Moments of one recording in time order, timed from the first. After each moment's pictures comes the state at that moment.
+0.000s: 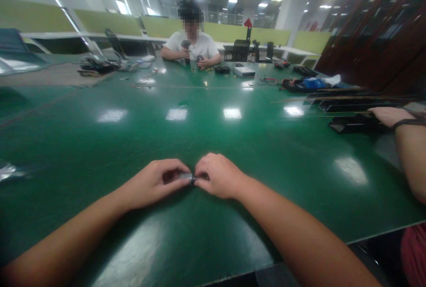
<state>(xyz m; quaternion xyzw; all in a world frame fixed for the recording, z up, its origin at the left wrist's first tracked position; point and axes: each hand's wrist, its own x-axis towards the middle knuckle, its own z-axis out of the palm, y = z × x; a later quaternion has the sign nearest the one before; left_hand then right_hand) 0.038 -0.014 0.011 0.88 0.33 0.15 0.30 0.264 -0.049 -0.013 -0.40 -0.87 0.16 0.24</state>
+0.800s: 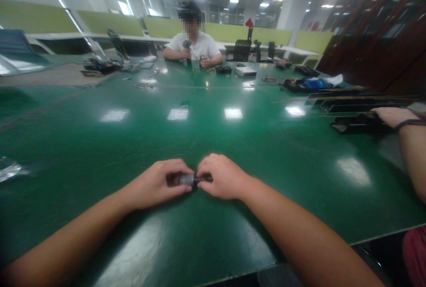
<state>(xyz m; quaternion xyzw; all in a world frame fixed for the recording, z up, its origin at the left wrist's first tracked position) 0.037 -0.013 0.009 0.90 0.31 0.14 0.27 0.267 -0.050 -0.015 -0.38 -0.87 0.18 0.27</state>
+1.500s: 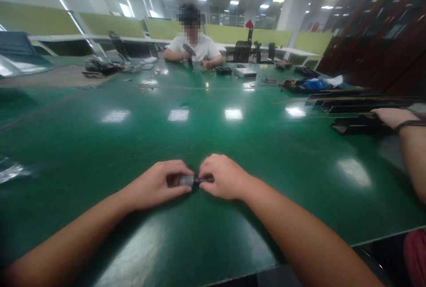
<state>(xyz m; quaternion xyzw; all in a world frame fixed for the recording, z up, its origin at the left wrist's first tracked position) 0.036 -0.012 0.009 0.91 0.31 0.13 0.26 0.271 -0.050 -0.013 -0.38 -0.87 0.17 0.26</state>
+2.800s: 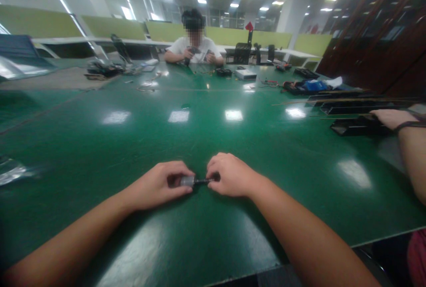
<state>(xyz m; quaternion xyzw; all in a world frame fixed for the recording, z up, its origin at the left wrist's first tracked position) 0.036 -0.013 0.010 0.91 0.30 0.13 0.26 0.286 -0.051 -0.005 -0.41 -0.87 0.17 0.22</state>
